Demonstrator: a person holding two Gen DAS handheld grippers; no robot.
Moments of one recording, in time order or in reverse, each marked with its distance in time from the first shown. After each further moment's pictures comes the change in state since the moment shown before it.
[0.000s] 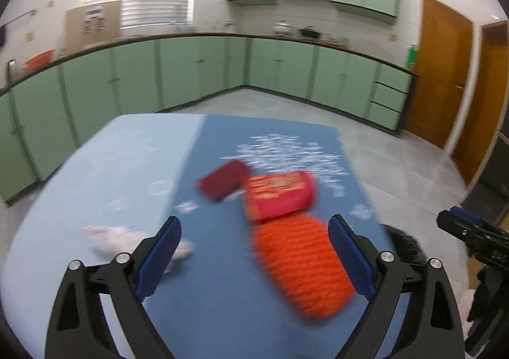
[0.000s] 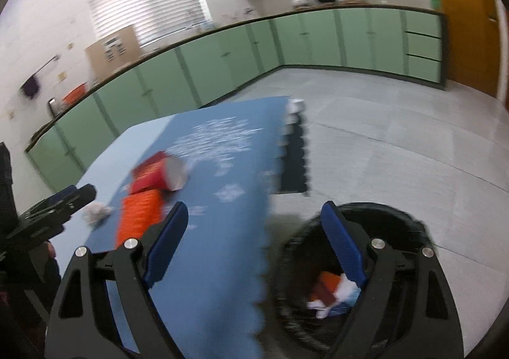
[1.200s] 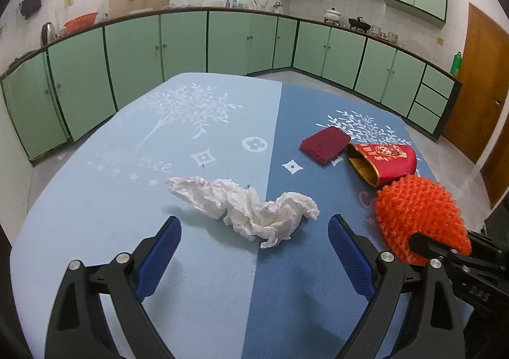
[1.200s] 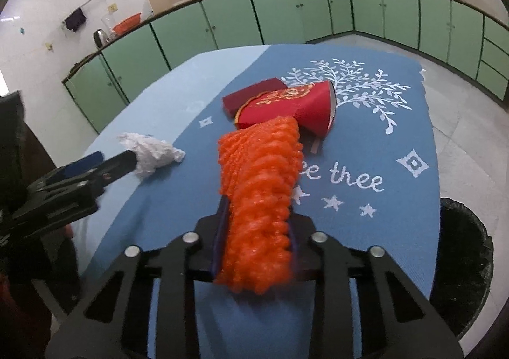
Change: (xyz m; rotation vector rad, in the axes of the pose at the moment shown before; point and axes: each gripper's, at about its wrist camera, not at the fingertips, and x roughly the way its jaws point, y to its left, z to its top) left arm 0.012 0.083 -0.029 -0.117 0.089 0.121; right arm 0.073 0.111 -0.025 -0.173 0.211 0.186
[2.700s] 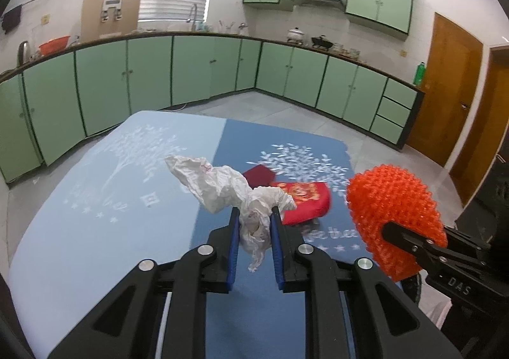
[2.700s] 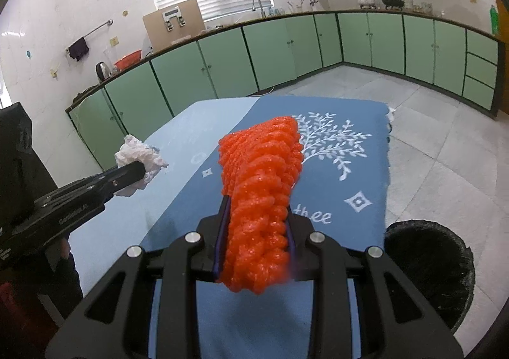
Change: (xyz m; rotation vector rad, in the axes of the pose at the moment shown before) left arm -0.059 -0.058 0.030 0.052 -0.096 -0.159; right arm -0.082 -0.012 0.016 0.032 -0.170 -0.052
